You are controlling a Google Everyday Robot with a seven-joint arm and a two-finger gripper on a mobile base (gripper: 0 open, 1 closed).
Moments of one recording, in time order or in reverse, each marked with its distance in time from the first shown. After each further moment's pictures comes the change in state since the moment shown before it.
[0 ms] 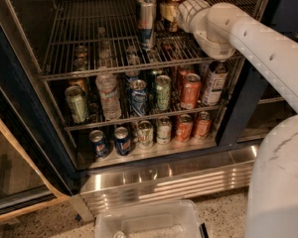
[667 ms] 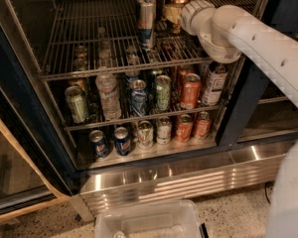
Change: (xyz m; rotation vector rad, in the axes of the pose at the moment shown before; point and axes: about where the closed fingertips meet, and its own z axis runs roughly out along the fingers) arm -0.003 -0.001 -0.020 0.012 -0.007 -0.020
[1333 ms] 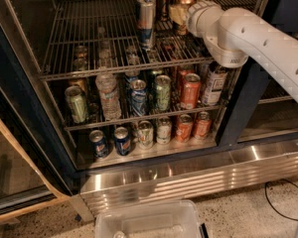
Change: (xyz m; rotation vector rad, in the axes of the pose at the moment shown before) arm -0.006 -0.005 -0.025 0.024 -0.017 -0.007
